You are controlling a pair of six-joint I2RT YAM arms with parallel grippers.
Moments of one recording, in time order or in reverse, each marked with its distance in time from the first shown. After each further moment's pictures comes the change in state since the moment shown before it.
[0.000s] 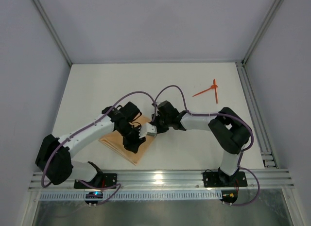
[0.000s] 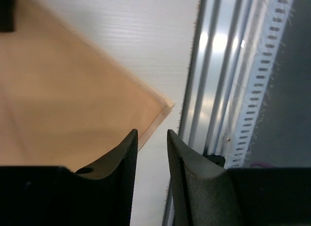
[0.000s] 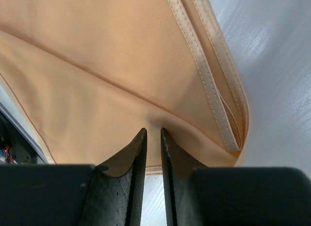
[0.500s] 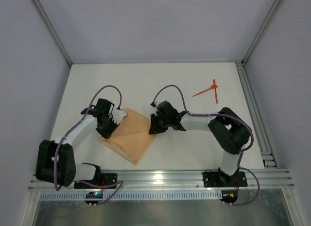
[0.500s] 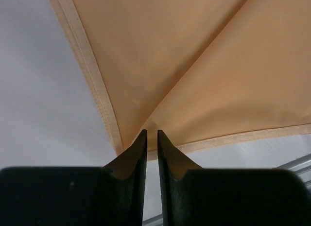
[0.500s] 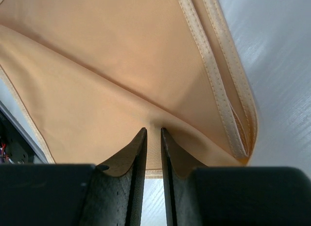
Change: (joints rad) left arm 0.486 -0.068 -0.175 0.226 -0.473 -0.146; right arm 0.007 -0.001 -0.002 0.028 0.001 -0.029
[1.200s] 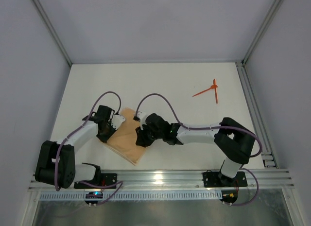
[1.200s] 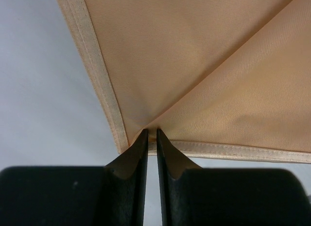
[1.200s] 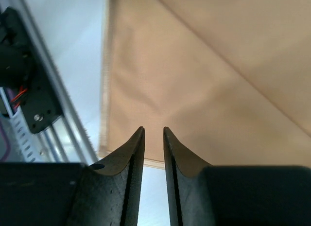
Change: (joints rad) left arm -0.001 -0.013 -0.159 0.161 -0.138 -0.003; right arm 0.233 -0.100 -0.032 0.111 0.057 -0.178
